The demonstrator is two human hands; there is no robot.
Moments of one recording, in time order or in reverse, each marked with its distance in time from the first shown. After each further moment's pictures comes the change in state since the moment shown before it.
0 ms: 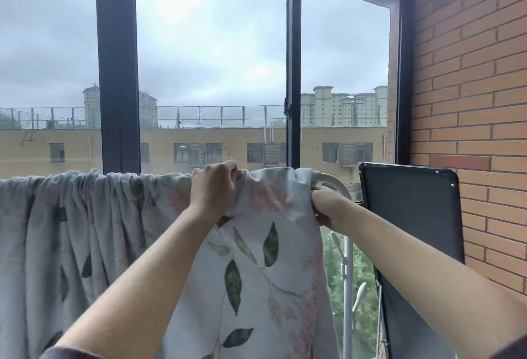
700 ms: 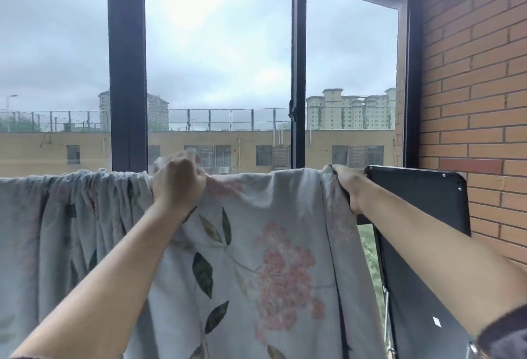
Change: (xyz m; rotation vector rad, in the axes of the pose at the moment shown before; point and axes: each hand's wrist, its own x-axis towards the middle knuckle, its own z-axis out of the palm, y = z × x) left_hand 0.000 -0.035 -0.030 0.161 0.149 -0.118; right_hand 0.025 -0.018 -0.055 0.209 0.211 0.174
